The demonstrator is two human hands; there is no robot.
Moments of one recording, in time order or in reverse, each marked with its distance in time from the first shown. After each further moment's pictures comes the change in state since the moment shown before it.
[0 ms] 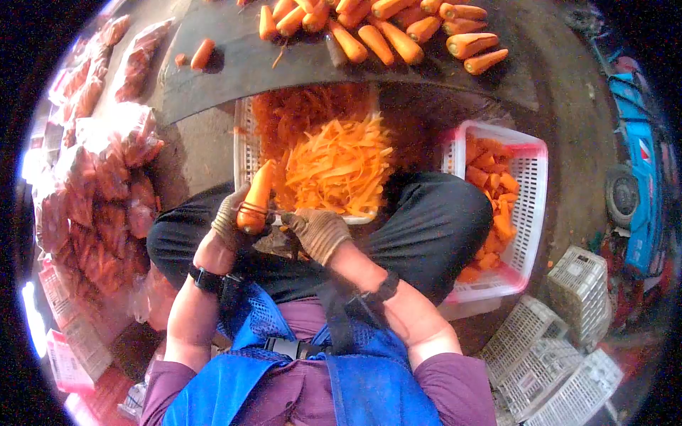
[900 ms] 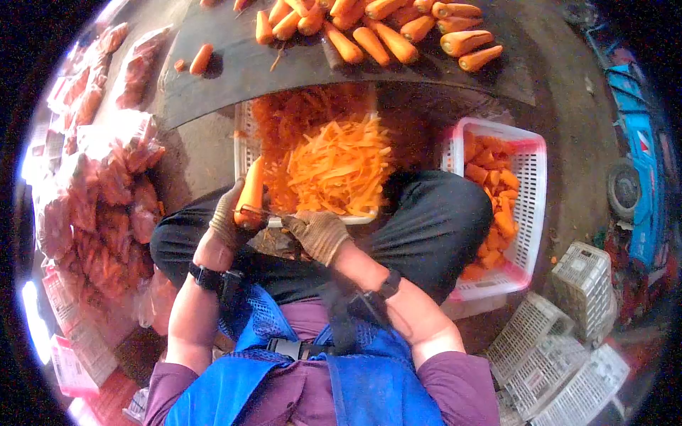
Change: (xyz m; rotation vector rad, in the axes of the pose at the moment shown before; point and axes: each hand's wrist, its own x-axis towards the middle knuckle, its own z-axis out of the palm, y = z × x) left_hand 0.011 0.005 -0.006 -0.042 0.105 0.135; right_hand -0.001 0.003 0.006 0.121 0.060 -0.046
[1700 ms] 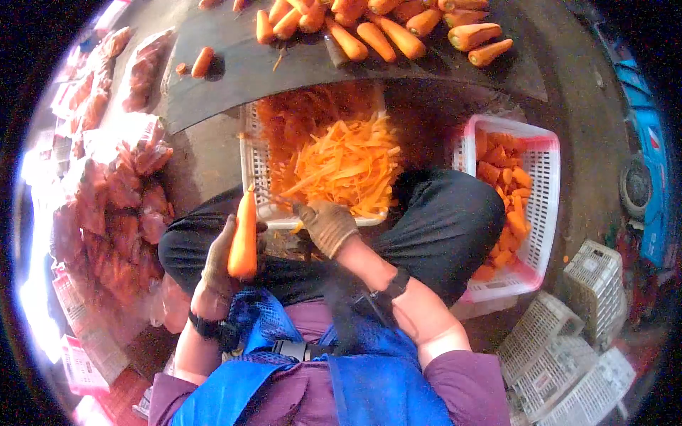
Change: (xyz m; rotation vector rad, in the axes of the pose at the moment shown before) left_hand -0.082 -0.011 0.009 0.138 0.063 -0.041; right_hand 0.017 0.001 -0.007 -0.086 0.032 0.224
